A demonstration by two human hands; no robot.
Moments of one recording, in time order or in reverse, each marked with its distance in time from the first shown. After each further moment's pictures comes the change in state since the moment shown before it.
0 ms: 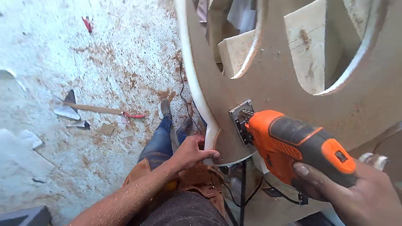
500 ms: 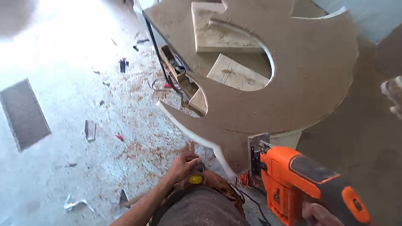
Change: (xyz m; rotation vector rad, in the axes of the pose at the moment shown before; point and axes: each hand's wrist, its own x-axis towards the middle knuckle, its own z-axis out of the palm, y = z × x) left_hand -0.016 0.085 -0.143 0.506 -0.168 0.028; right_hand -0.186 -0.019 0.116 1.010 0.531 0.041
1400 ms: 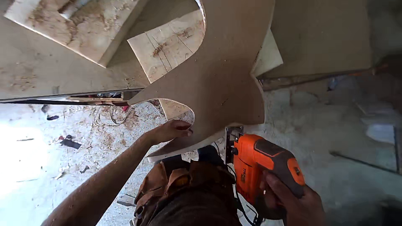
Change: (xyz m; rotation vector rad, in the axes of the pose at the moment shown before) left_hand 0.237 0.175 -0.153 0.630 -1.187 -0.115; right_hand 0.011 -0.028 0.327 0.409 1.034 0.560
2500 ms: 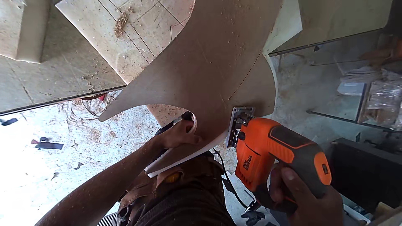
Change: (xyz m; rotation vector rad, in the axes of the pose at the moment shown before) left_hand 0.058 -0.031 0.001 -0.314 -0.276 -0.015; right_hand 0.030 -0.038 0.064 -0.007 0.179 0.067
